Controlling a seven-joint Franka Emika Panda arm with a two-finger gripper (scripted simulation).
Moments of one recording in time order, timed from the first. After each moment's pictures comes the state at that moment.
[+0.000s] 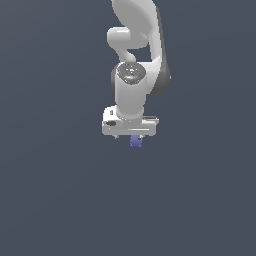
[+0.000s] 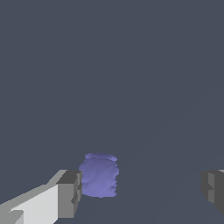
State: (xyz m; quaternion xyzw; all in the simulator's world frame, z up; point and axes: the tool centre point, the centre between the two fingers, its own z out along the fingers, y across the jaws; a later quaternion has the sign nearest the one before) arm -0.001 0.002 0.164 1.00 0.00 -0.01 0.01
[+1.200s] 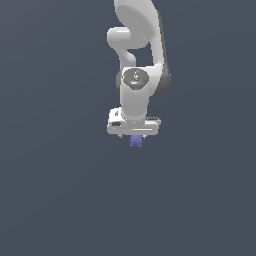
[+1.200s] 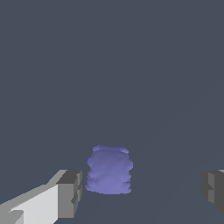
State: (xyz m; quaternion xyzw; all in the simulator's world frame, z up) arm -0.021 0.018 0.140 1.00 -0.01 -0.02 0.00
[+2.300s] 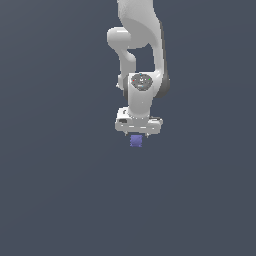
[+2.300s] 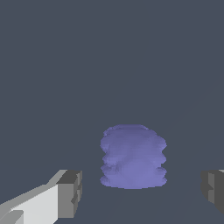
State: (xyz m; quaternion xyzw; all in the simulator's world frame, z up) arm -0.063 0.042 0.096 1.00 -0.06 0.00 0.00
